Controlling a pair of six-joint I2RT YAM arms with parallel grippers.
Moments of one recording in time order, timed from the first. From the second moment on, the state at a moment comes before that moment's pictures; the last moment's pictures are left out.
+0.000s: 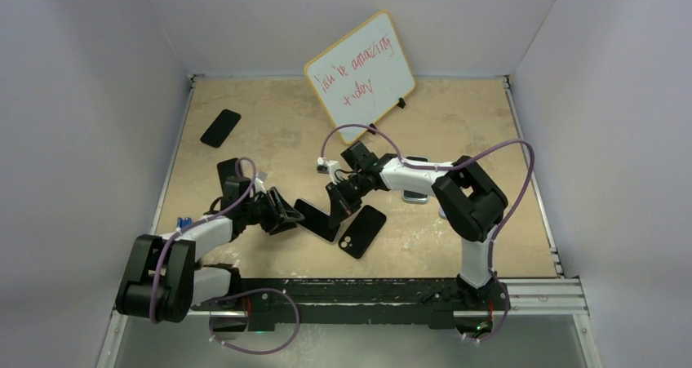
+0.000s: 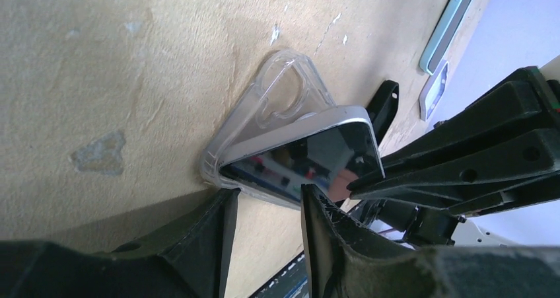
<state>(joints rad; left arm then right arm) -0.13 1.22 0.28 0.05 0.62 -0.83 0.77 1.93 1.19 -0.37 -0.77 0.12</state>
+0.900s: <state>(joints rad) -0.14 1.29 0.39 0.04 0.53 -0.70 0.80 1.80 1.19 -0.45 -0.43 0.29</state>
